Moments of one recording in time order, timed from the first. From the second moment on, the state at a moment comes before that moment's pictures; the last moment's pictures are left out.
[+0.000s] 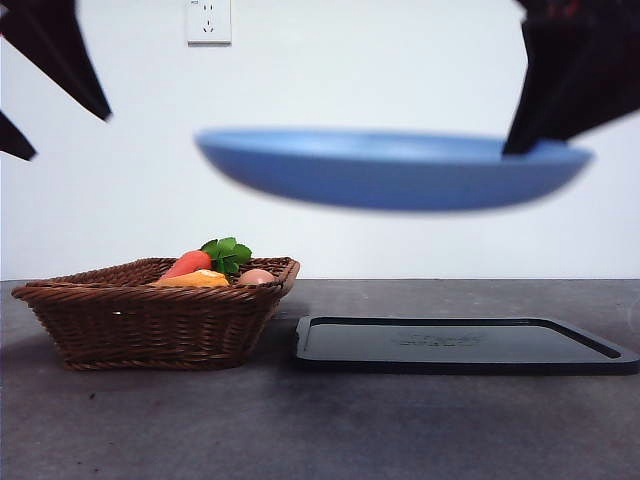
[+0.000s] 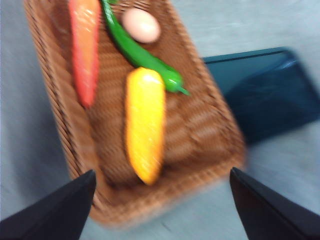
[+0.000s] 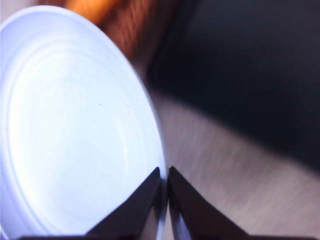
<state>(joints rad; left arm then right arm) -0.28 1.04 0.88 -0.57 0.22 -0.10 0.34 1.19 1.02 -0.81 -0.48 0.12</state>
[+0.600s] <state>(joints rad) -0.42 1.68 1.18 -0.54 0.02 0.01 0.25 1.18 1.10 -0.83 -0.46 0.13</state>
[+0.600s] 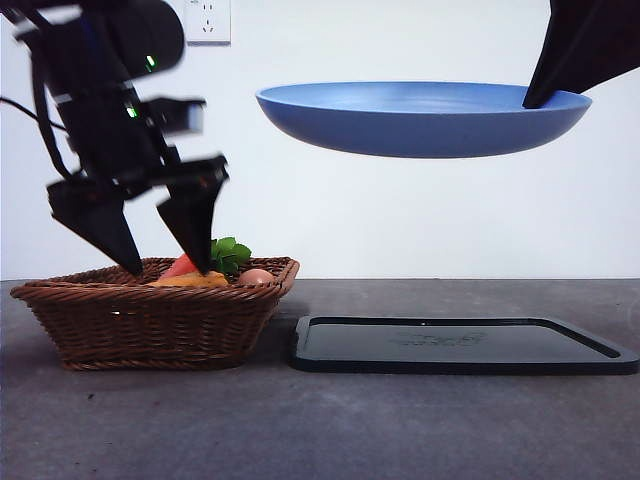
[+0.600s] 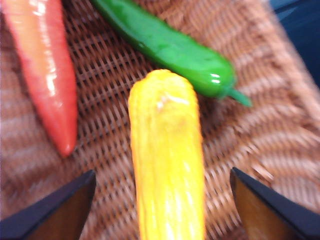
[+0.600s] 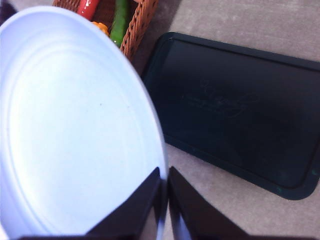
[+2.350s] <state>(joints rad) -0.75 1.58 1.25 -0.52 0.25 -0.10 0.26 1.51 1.10 -0.79 -0.50 0.14</state>
